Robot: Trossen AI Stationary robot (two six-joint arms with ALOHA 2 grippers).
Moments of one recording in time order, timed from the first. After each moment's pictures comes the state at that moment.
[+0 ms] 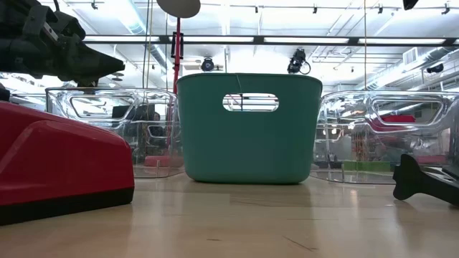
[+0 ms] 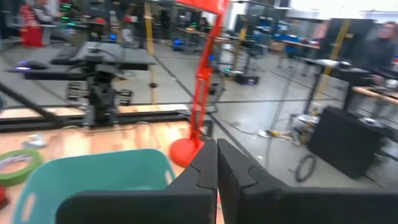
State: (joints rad) left arm -0.02 0.04 0.01 0.06 -0.19 -0.22; right arm -0.24 0.39 0.91 -0.61 0.17 -0.14
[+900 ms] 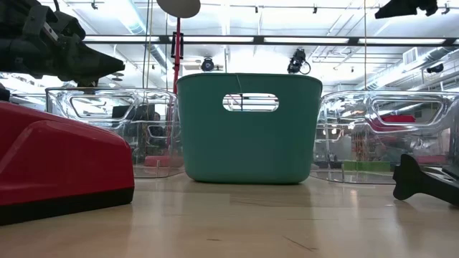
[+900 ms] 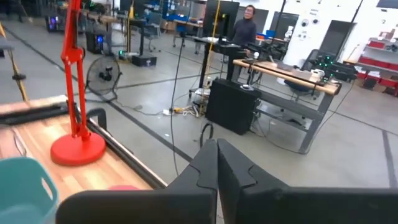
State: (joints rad) left arm -0.02 0.04 0.01 0.06 -0.19 -0.23; right arm -0.71 0.39 0.91 -0.62 0.17 -0.19
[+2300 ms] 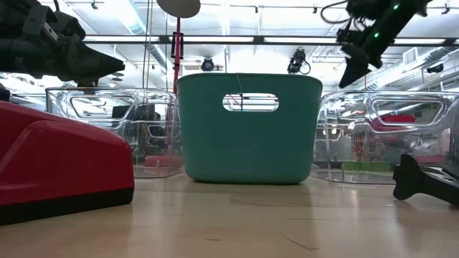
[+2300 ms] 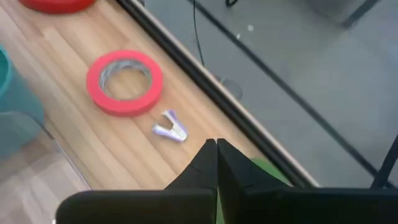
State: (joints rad) left arm -0.02 0.04 0.01 0.06 -0.19 -0.22; right arm -0.71 0.97 0.91 -0.73 0.17 -0.12
